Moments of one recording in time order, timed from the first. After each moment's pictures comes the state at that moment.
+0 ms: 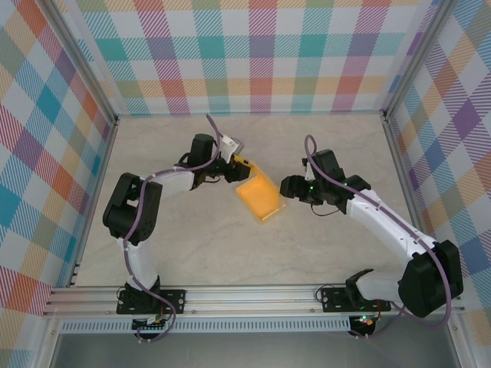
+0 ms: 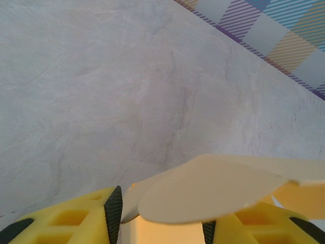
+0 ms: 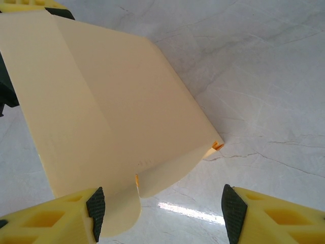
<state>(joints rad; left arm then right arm) -0.38 1.91 1.15 0.20 0.75 0.04 0.48 1.26 0.97 -0.60 -0.22 0.62</state>
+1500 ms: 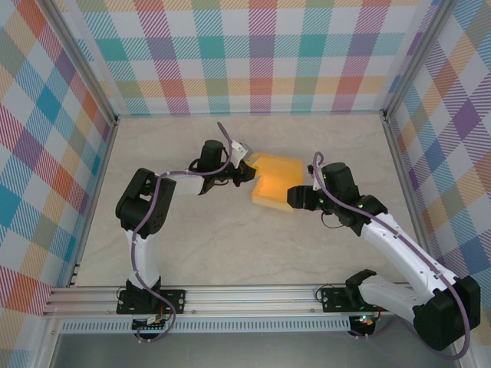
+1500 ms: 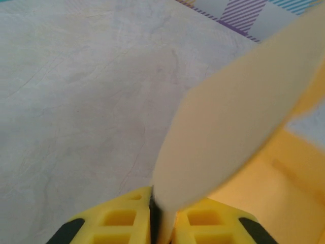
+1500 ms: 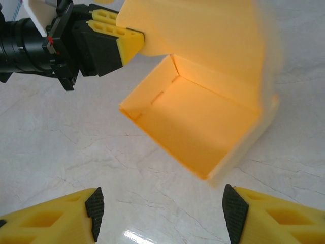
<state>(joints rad) -0.44 2.01 1.13 0.39 0.69 0.05 0.48 1.02 0.82 -0.53 -0.18 0.41</state>
